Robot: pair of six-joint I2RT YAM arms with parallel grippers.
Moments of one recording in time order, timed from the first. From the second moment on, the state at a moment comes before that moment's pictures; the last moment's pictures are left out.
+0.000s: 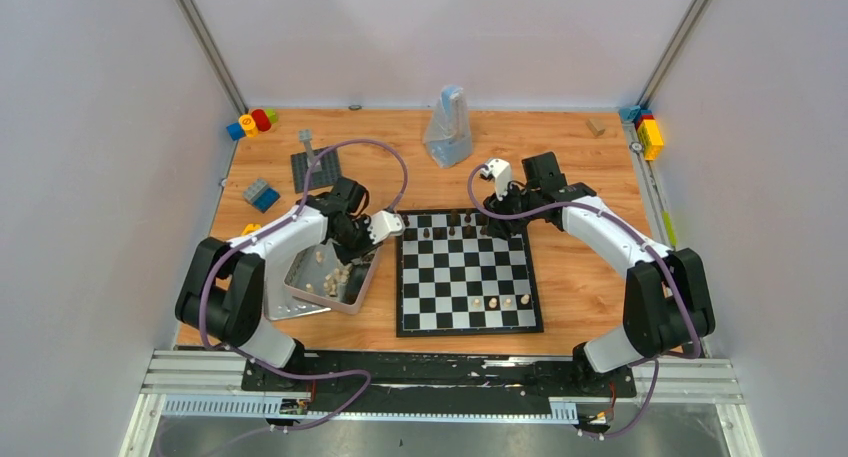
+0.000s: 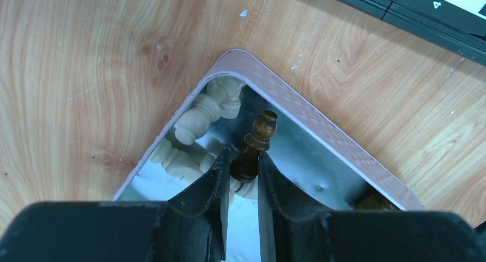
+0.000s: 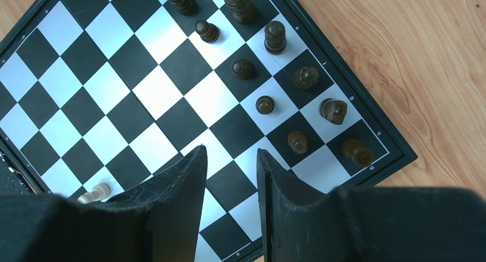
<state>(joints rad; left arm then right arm) -0.41 1.53 0.91 -0.65 0.21 0.75 0.34 1.50 1.03 -0.47 -0.49 -0.38</state>
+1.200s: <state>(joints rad) -0.39 1.38 1.14 -0.68 0.77 0.50 0.43 1.59 1.33 -0.50 -1.06 -0.25</state>
